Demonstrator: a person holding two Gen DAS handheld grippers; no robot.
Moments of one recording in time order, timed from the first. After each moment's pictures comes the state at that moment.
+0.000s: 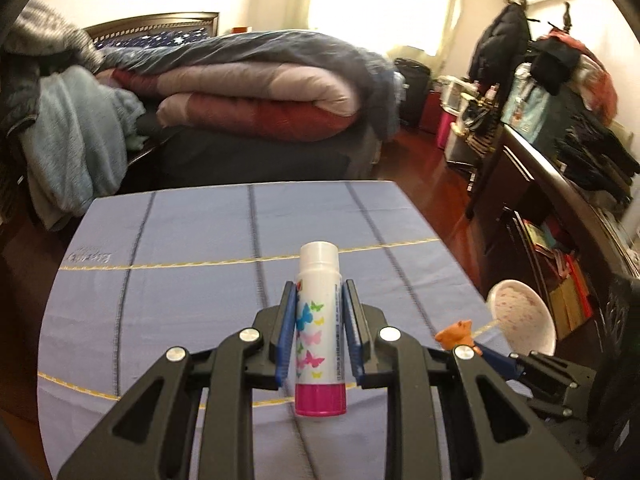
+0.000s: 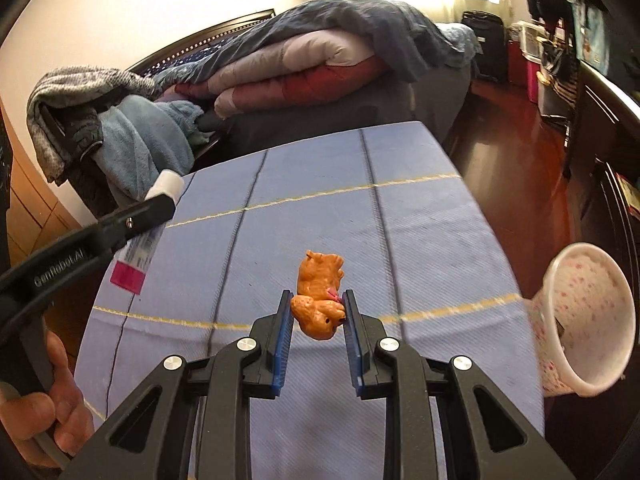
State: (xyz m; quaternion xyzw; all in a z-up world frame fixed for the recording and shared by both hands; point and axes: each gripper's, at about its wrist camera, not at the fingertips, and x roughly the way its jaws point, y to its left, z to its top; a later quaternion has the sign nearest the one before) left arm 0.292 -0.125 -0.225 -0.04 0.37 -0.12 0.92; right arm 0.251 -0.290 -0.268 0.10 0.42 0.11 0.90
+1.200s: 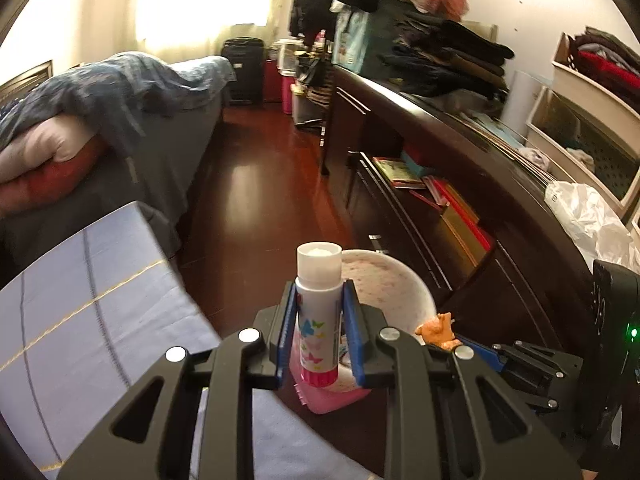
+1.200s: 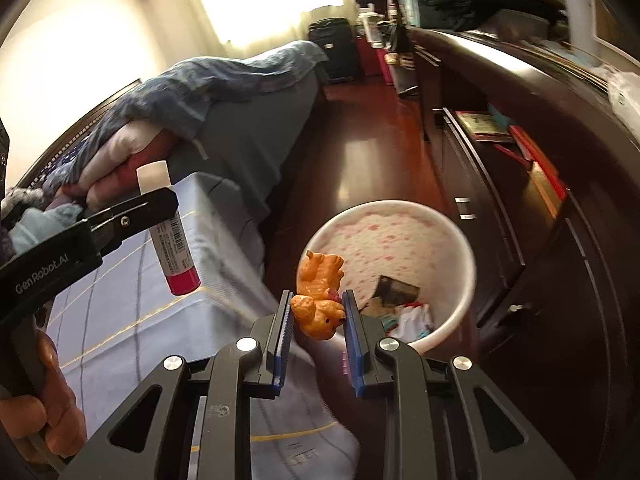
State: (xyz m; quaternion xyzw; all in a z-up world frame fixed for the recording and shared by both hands) left arm 0.269 -0.407 -0.235 0.07 0.36 -0.36 0.86; right arm 0.163 -0.526 -0.280 0.20 0.37 -0.11 0.90
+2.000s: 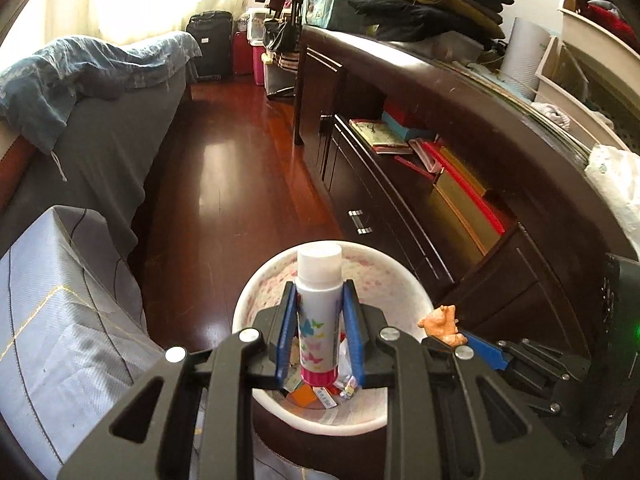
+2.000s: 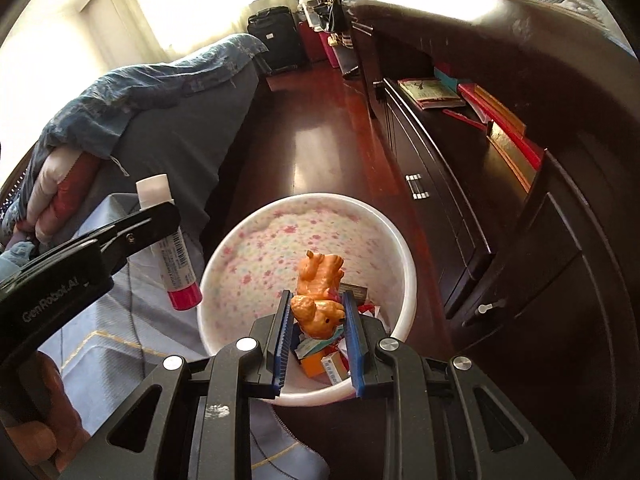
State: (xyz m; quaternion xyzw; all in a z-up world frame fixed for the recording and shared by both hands) left arm 0.311 -0.509 -0.307 0.11 0.40 -0.39 0.82; right arm 0.190 -0.604 -0.338 0.24 0.40 -0.18 0.87
